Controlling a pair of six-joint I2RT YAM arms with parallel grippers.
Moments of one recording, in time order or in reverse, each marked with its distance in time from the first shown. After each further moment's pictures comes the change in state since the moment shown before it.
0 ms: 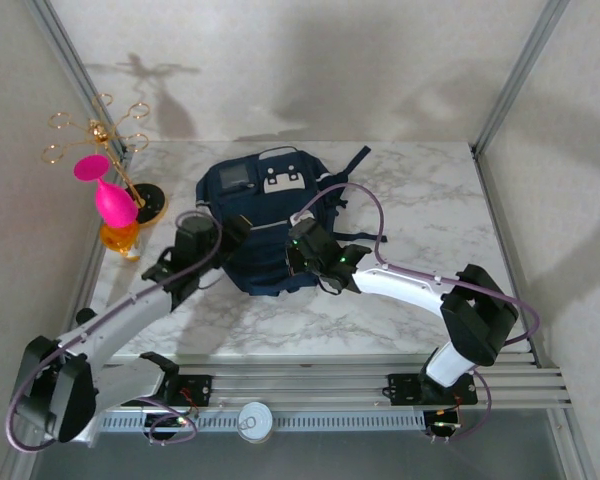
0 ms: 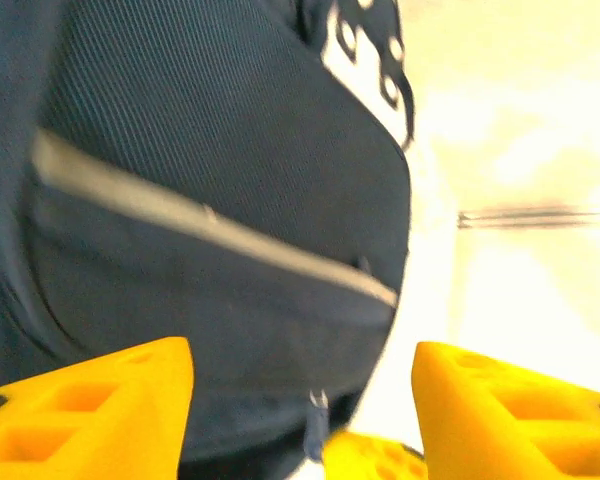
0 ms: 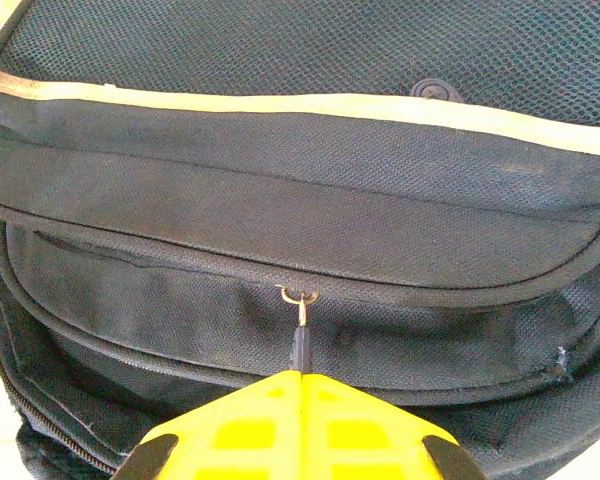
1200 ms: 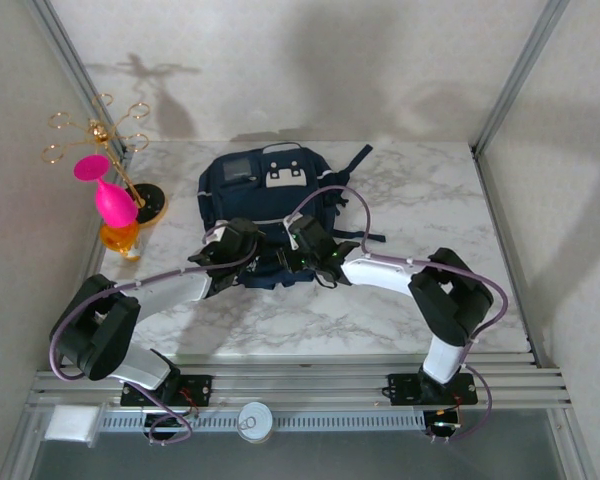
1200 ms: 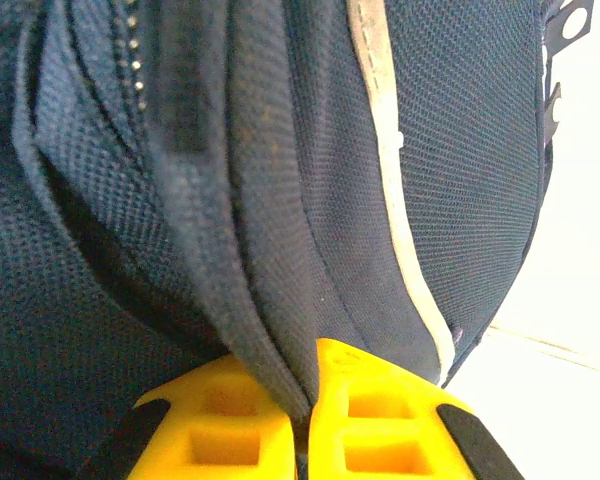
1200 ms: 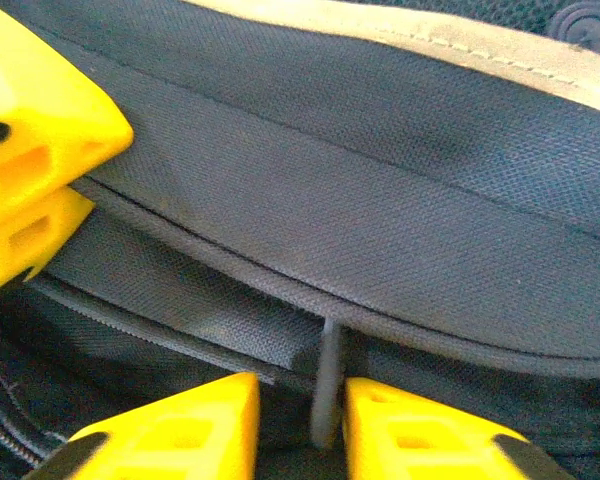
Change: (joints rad) left arm -0.115 0.359 0.121 0.063 -0.275 -0.343; right arm -0.067 0.174 0.018 0.136 -0.155 -0.140
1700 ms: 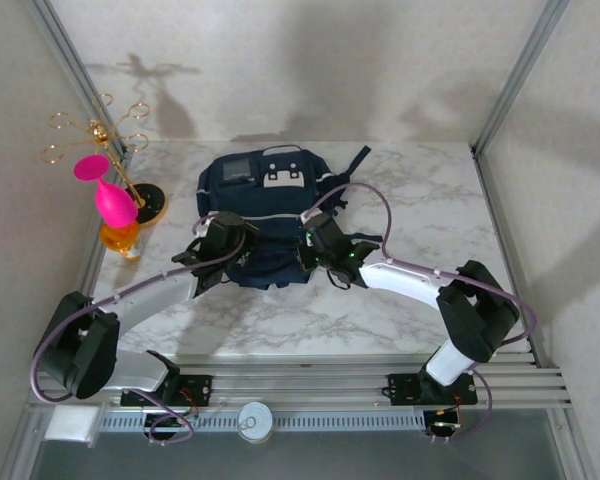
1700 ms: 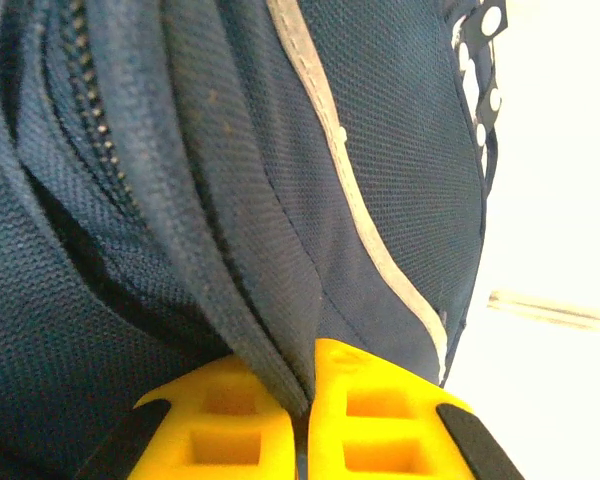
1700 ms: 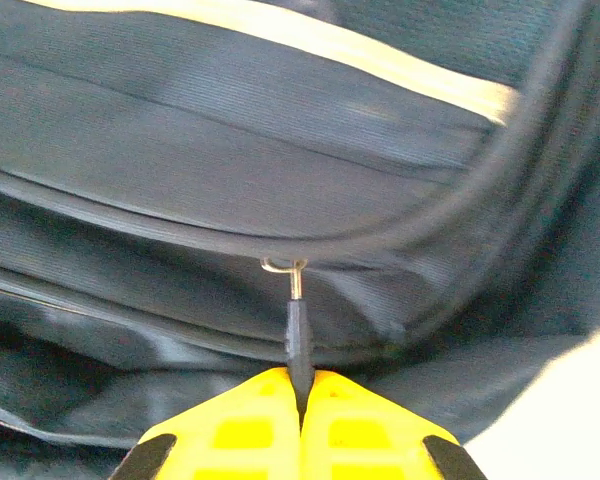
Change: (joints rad) left arm 0.066 -0.126 0.010 -0.099 0.081 0.167; right arm -0.040 -0.174 -0.093 -0.074 0.082 0.056
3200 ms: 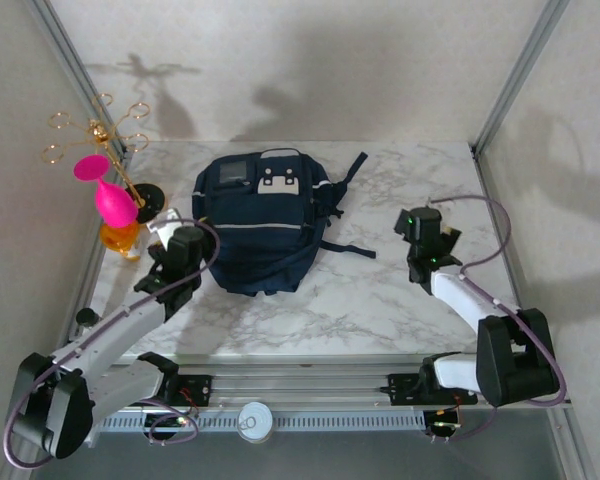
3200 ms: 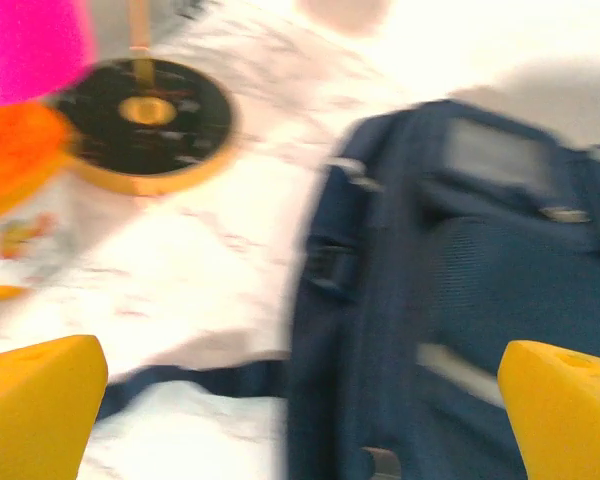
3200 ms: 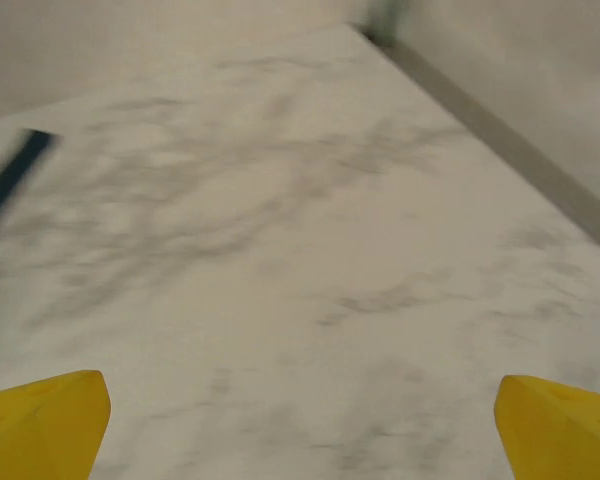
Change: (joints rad) left arm 0.149 -0.307 -0.231 0.016 -0.529 0.890; right arm -0.611 -0.311 -0.380 0.300 0.396 -0.015
